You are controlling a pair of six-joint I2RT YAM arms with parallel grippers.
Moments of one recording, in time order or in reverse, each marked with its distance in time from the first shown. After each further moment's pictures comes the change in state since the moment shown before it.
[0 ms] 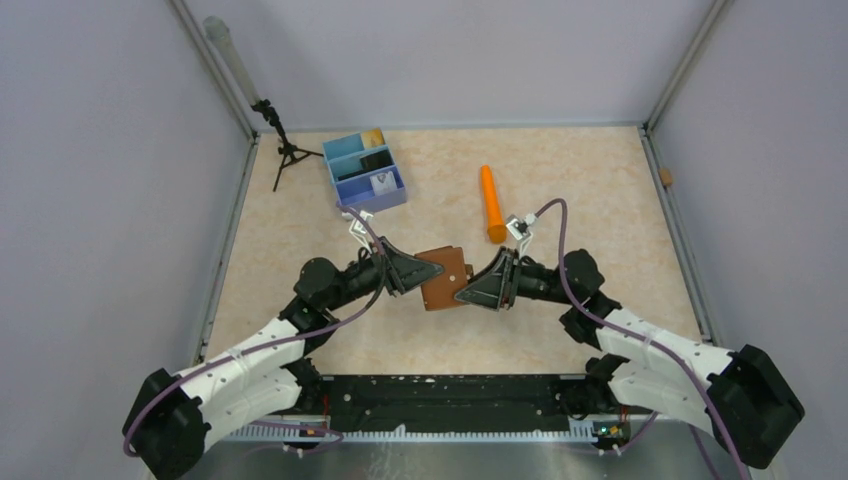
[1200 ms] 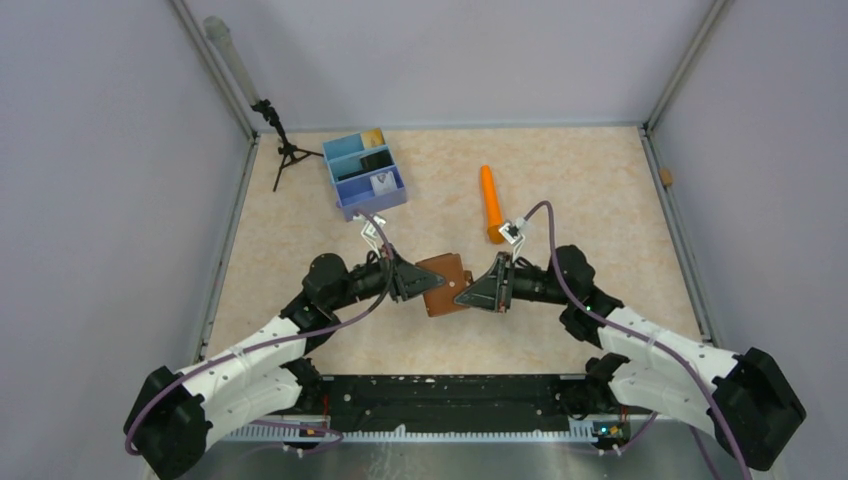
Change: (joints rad) left arm 0.005 0.022 0.006 -0.132 0.076 0.052; right arm 0.002 0.006 0.022 -0.203 0.033 -0.093
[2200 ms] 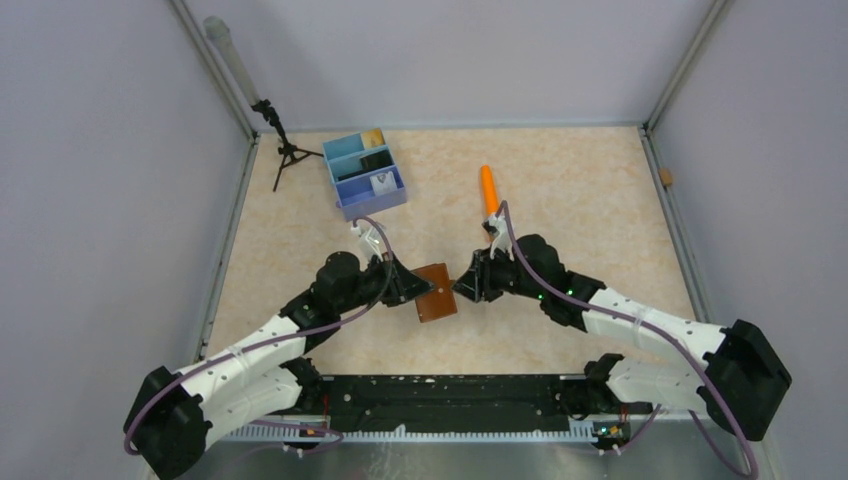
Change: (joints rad) left arm -0.004 0.000 0.022 -0.351 -0.206 0.005; right arm 0.120 0.127 0.204 -0.441 0.452 -0.291
